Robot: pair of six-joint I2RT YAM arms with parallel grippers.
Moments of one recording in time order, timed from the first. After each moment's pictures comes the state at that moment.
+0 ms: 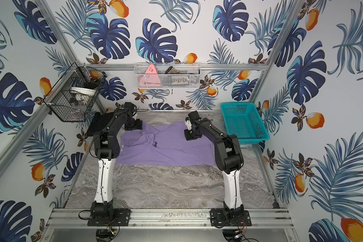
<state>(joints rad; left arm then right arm) 0.04 2.57 2.36 -1.05 0.06 -0.11 0.38 2.14 1.71 -0.73 -0.14 0.08</state>
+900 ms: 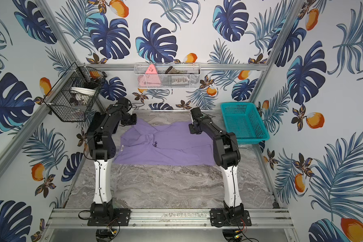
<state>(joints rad) 0.07 2.47 2.35 -1.01 0.14 -0.11 0.30 2.30 1.93 -0.64 0.15 0.03</state>
